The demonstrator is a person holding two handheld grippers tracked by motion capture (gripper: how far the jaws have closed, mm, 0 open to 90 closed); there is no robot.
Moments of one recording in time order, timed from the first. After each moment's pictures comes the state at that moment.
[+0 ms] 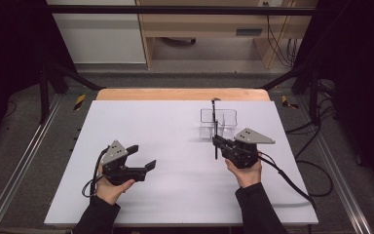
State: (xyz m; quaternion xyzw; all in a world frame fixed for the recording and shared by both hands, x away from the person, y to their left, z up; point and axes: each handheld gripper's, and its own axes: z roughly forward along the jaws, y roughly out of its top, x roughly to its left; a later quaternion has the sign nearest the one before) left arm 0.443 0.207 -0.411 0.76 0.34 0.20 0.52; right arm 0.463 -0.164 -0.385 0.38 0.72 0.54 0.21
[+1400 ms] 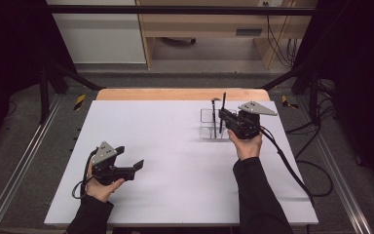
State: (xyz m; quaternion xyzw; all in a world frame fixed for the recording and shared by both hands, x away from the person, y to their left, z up) left arm 0.446 0.237 -0.425 0.75 0.39 0.21 0.48; right arm 0.525 -0.172 -0.355 0.43 0.68 0.54 0.25
